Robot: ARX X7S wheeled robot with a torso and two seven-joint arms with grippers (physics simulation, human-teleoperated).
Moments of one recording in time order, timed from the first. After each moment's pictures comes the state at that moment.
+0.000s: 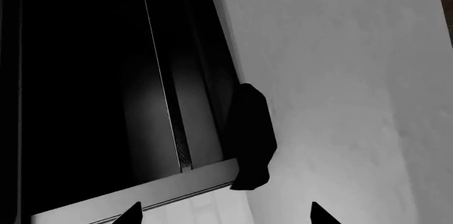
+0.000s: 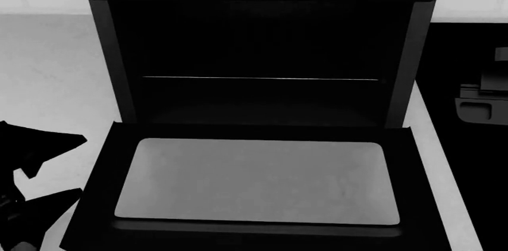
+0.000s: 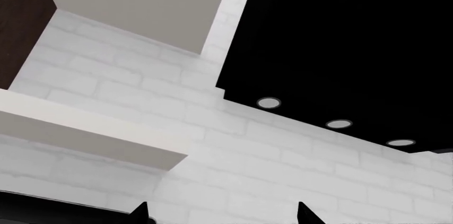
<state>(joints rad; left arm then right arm) -0.73 -0.86 0.63 -0.27 0.71 0.56 0.20 0.69 0.93 0.30 -1.02 1.04 0.89 0.70</state>
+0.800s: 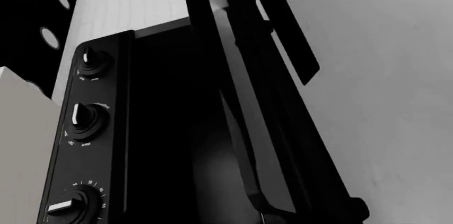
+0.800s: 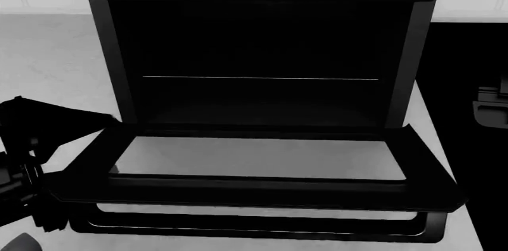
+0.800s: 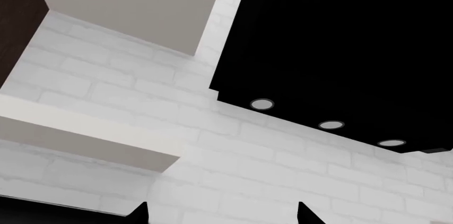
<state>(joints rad) -0.93 -0.79 0.70 -0.40 0.74 0.84 0.05 0.64 0.99 0.33 -1.02 1.09 0.83 0.74</state>
